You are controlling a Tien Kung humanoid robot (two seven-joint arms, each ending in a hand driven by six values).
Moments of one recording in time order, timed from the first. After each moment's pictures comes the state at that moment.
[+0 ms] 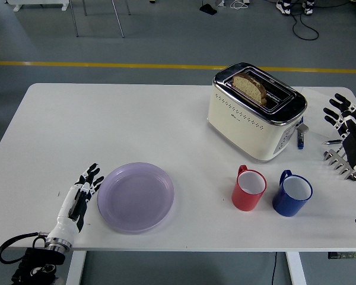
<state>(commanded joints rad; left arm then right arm) -0.04 0.15 -1.00 -1.06 0.93 0.20 -0.51 0.12 -0.20 1.54 1.39 -0.96 0.00 0.09</state>
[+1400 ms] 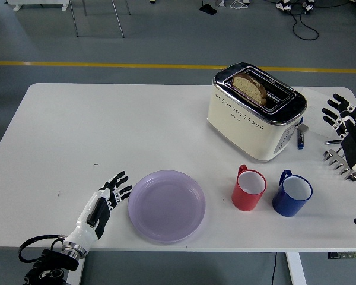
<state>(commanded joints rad) -0.05 0.17 -0.89 -1.12 0.86 0.08 -0.47 0.12 -0.19 1.54 1.39 -0.96 0.00 0.09</state>
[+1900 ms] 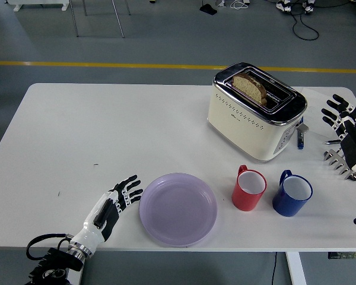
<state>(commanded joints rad) -0.06 0.16 -0.88 -1.11 0.87 0.01 -0.46 0.11 -0.19 1.54 1.39 -0.96 0.00 0.09</state>
